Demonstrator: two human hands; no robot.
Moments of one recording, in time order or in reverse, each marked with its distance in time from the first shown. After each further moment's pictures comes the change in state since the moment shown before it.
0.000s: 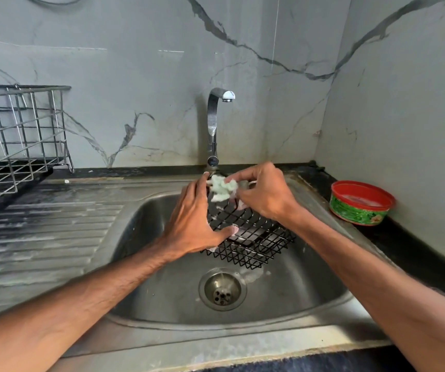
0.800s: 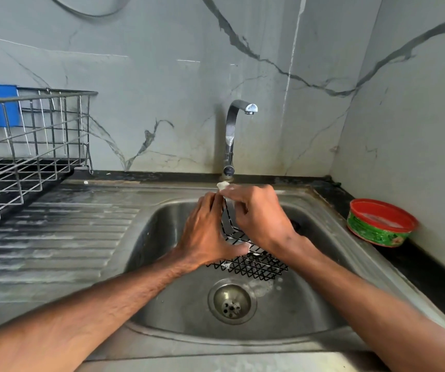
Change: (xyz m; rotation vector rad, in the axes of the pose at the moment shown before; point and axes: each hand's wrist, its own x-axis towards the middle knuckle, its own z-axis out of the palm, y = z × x) left_hand -0.005 -0.005 0.006 -0.006 0.141 0.092; right_hand -0.004 -0.005 0.038 -0.304 0.053 -0.487
